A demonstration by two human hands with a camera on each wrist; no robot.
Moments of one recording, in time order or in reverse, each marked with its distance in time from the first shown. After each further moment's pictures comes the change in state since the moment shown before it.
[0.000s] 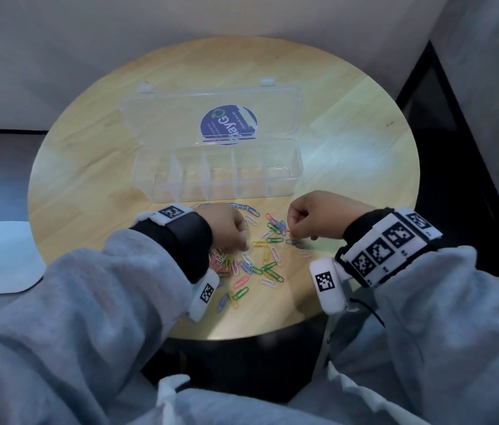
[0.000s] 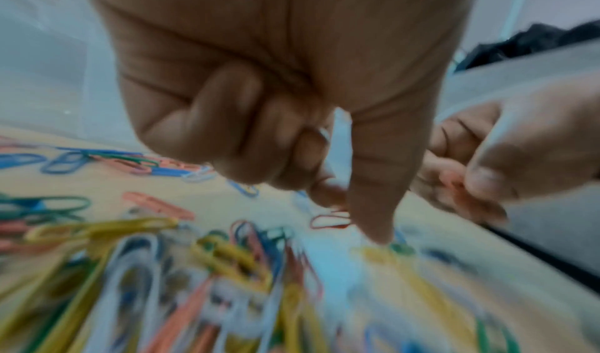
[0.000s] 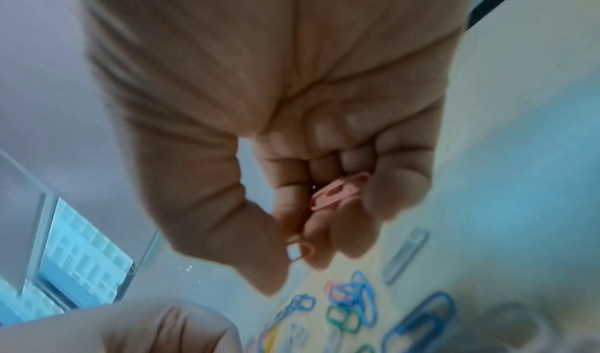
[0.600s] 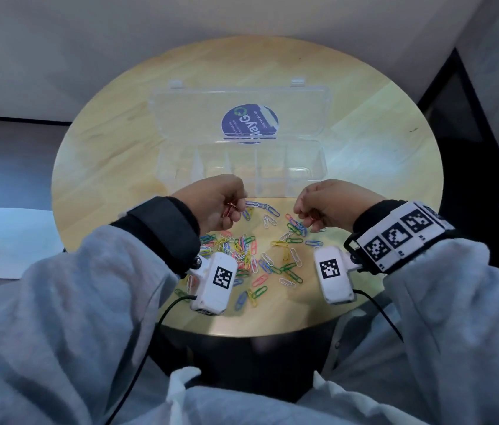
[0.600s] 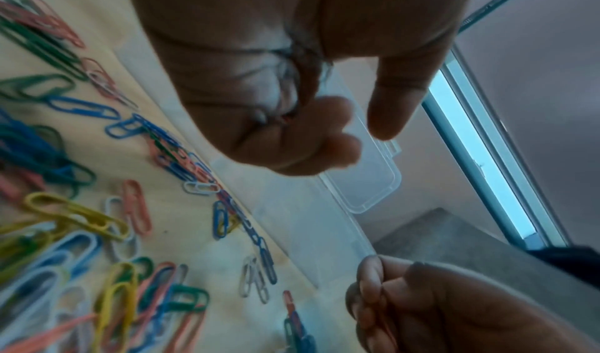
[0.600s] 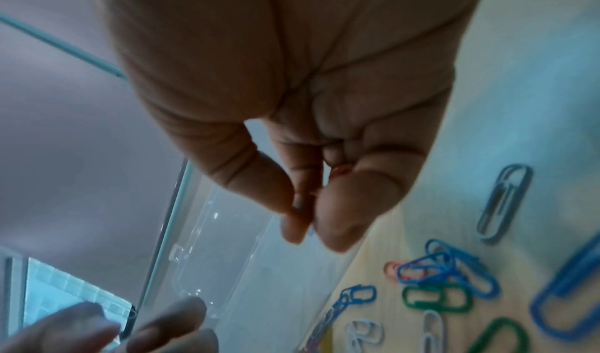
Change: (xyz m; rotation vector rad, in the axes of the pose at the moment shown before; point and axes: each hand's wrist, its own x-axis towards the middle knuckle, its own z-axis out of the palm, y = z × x) left_hand -0.018 -0.022 -0.024 -1.169 0.098 -0.077; right_hand 0.022 -0.020 0.002 0.509 0.012 0.114
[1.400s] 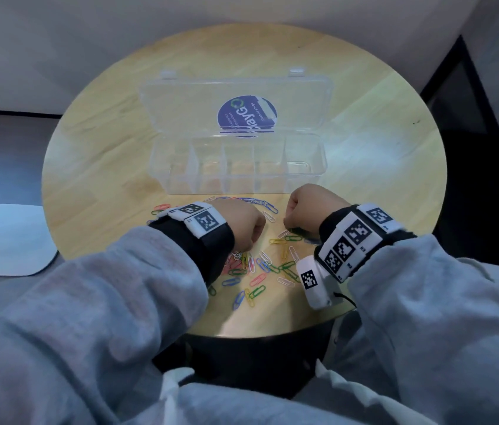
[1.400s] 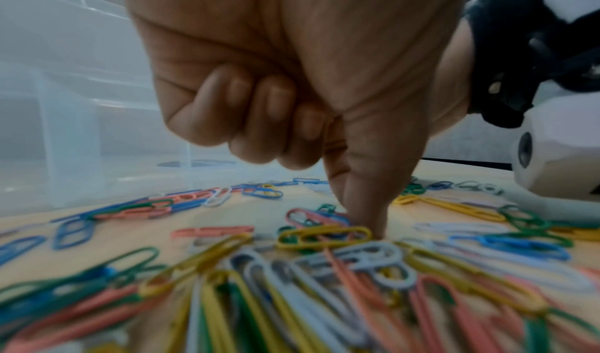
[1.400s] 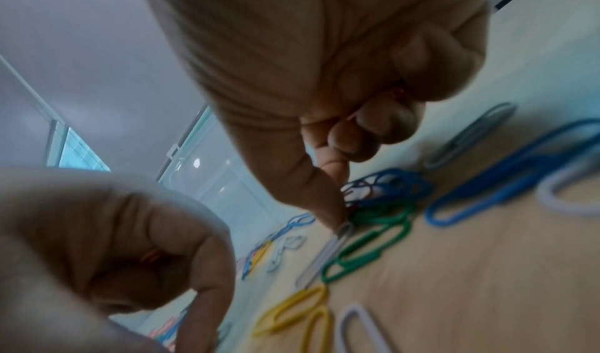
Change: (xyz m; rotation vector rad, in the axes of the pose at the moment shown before) left_hand 0.020 -0.020 0.028 1.590 -0.082 0.281; right_hand 0.021 0.001 0.028 -0.668 0.143 0.049
